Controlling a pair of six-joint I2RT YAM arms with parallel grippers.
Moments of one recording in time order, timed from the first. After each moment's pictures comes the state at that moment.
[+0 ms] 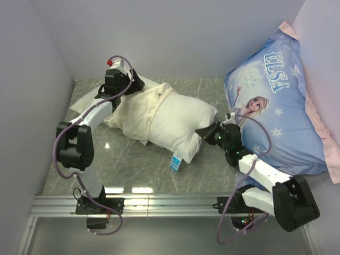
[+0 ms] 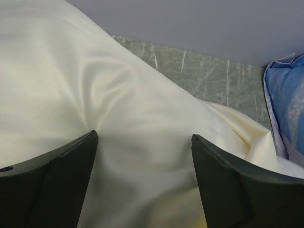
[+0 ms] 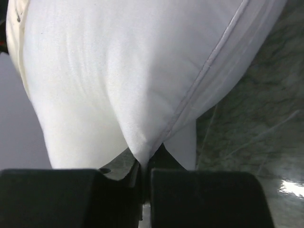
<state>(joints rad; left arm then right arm) -0.20 1.78 1.37 0.07 0.10 -0.47 0.36 1.13 0.35 0.46 -0.18 1.00</state>
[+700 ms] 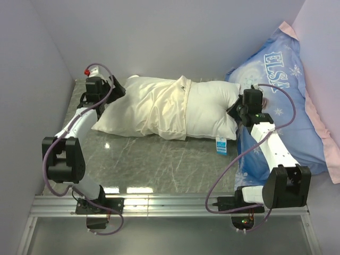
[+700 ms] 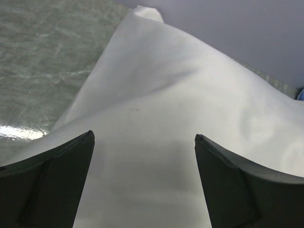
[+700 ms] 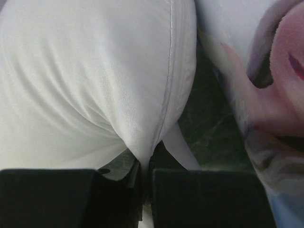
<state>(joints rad) -0.07 1.57 1.18 0.01 0.03 -0.50 0.04 1.29 1.03 -0.36 0.02 0.60</state>
